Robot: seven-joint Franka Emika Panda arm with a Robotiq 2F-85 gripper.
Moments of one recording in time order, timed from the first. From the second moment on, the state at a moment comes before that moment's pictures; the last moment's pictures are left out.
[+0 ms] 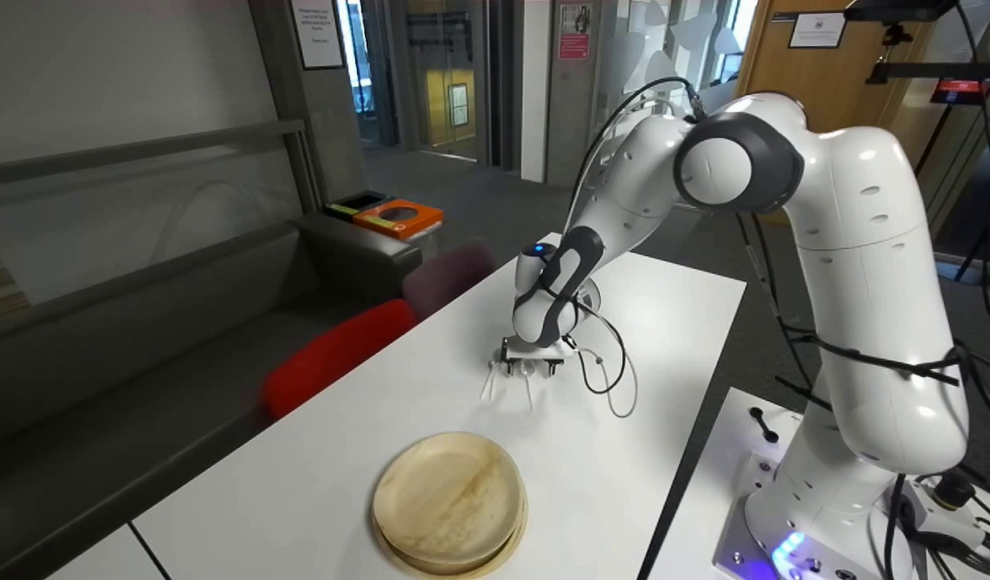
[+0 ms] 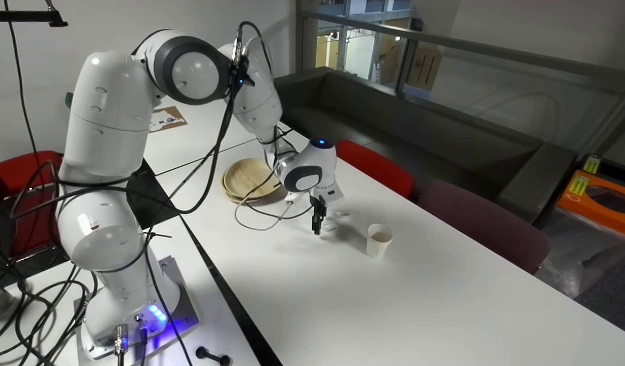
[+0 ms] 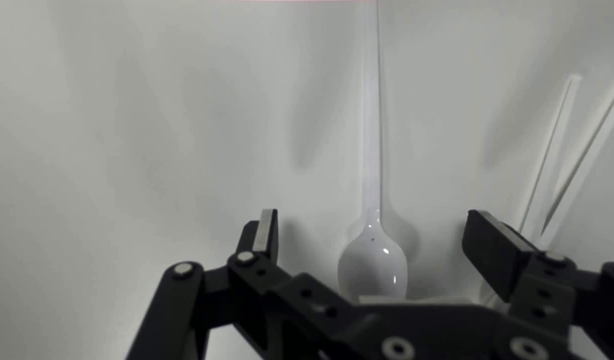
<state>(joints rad) 0.08 0.50 -0.14 -2.23 0.10 2.78 0.77</state>
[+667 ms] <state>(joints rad) 0.08 0.57 -0.14 -2.14 0.10 2.68 0.77</state>
